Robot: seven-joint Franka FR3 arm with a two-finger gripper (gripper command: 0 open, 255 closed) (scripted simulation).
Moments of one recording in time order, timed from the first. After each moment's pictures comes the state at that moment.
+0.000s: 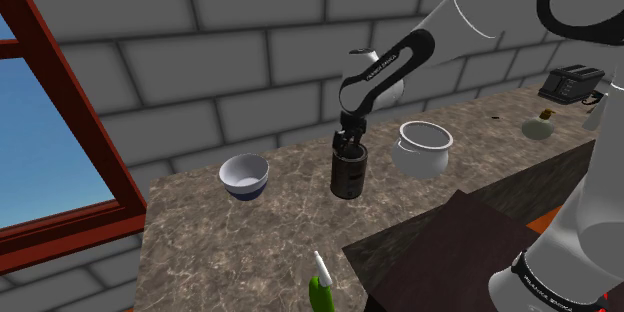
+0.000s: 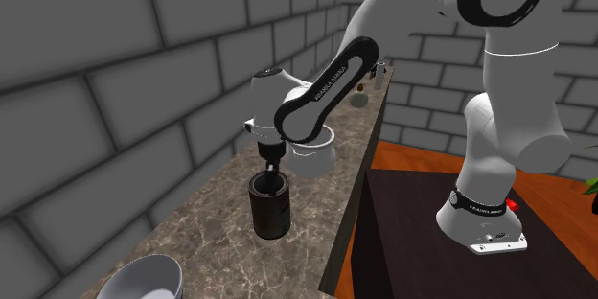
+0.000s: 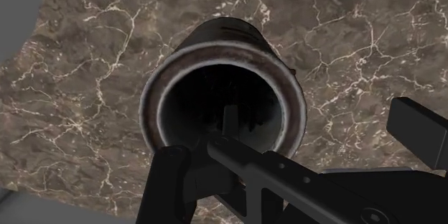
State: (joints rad) arm 0.02 0.28 -0.06 -2.17 0.05 2.45 -0.14
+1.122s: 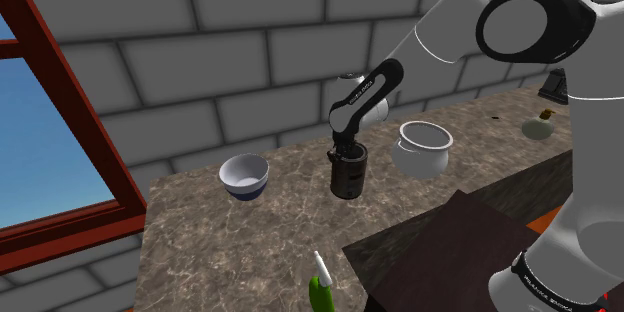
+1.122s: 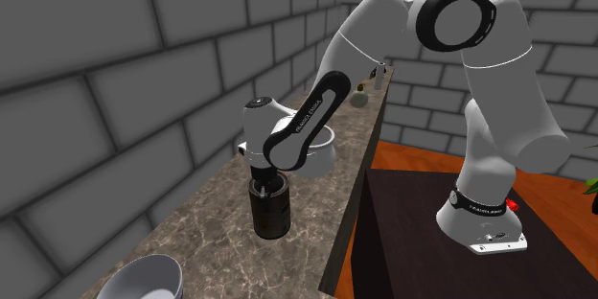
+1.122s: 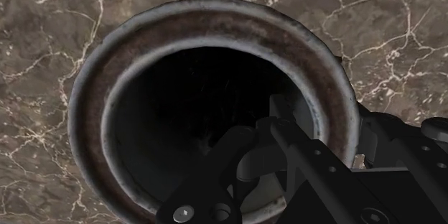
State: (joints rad) arm 0.01 0.50 -0.04 -2.06 0.08 2.56 -0.16
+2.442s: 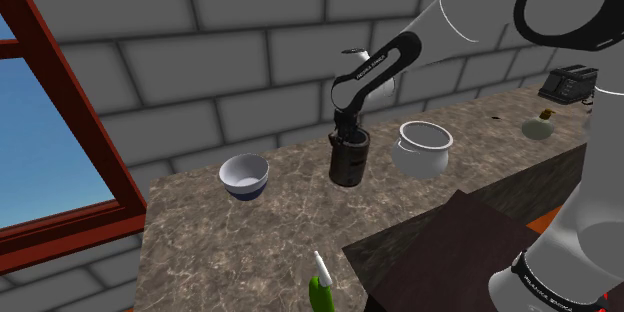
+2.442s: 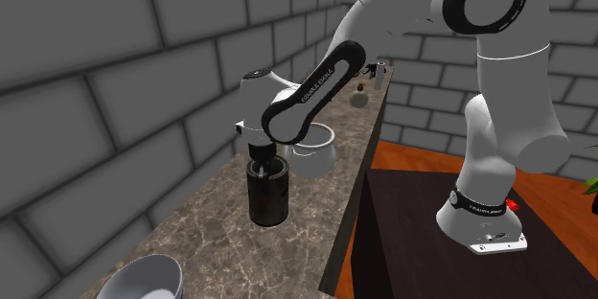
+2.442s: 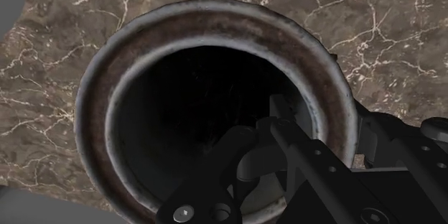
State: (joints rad) arm 0.02 0.36 -0.05 -2.07 0.06 2.42 -0.15
